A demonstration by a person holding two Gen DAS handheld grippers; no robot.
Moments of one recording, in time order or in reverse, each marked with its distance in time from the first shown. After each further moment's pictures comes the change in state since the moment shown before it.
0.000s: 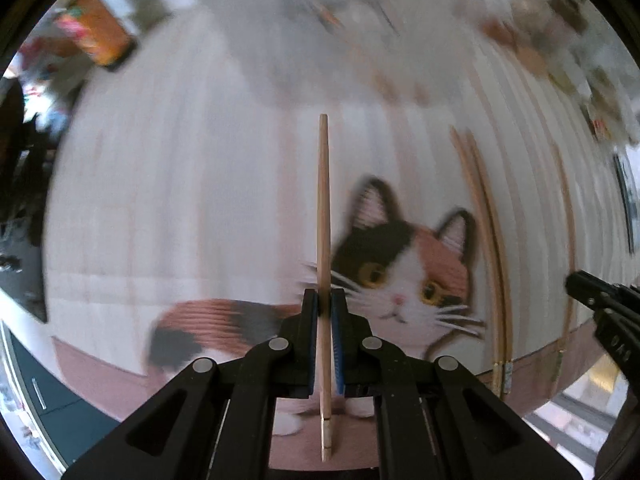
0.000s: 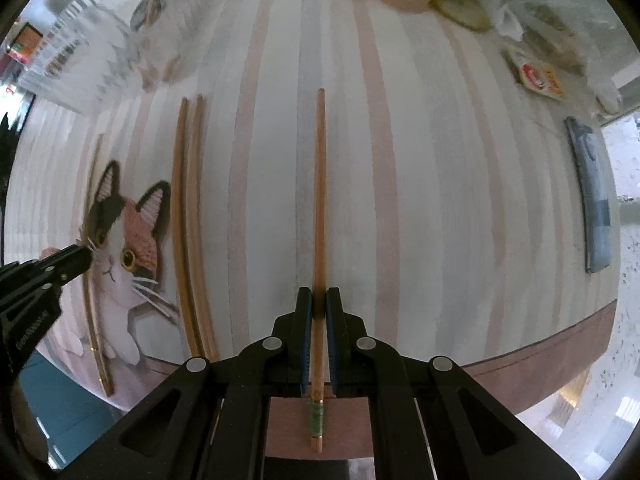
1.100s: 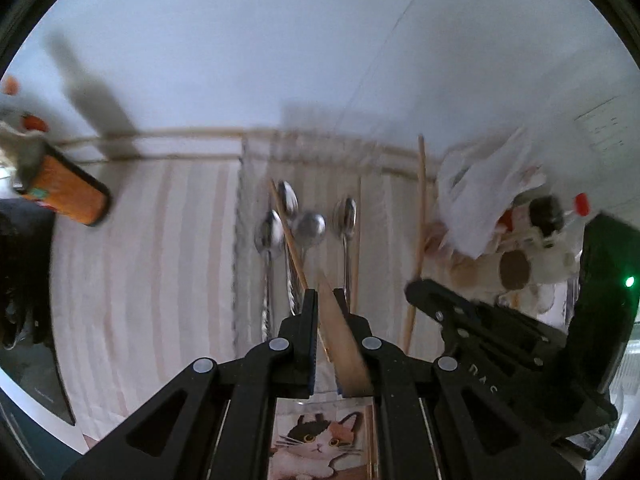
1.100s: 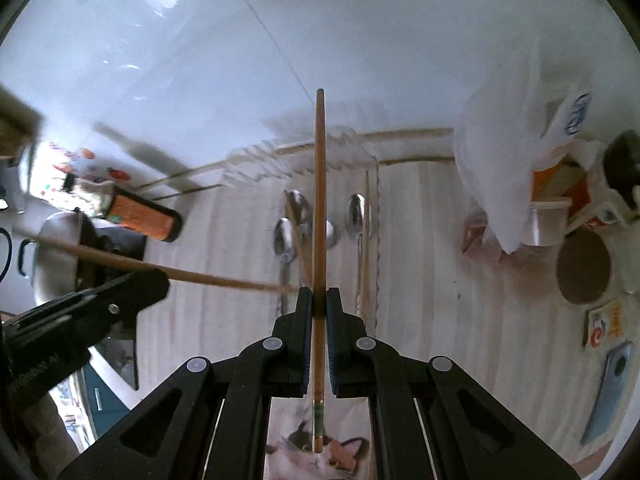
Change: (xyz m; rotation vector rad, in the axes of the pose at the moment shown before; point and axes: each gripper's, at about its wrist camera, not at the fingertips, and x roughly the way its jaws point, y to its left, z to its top) left arm -0.081 0.041 0.232 -0.100 -0.004 -0.294; right arm -0.114 0.081 0.241 -0.023 -0.179 0.330
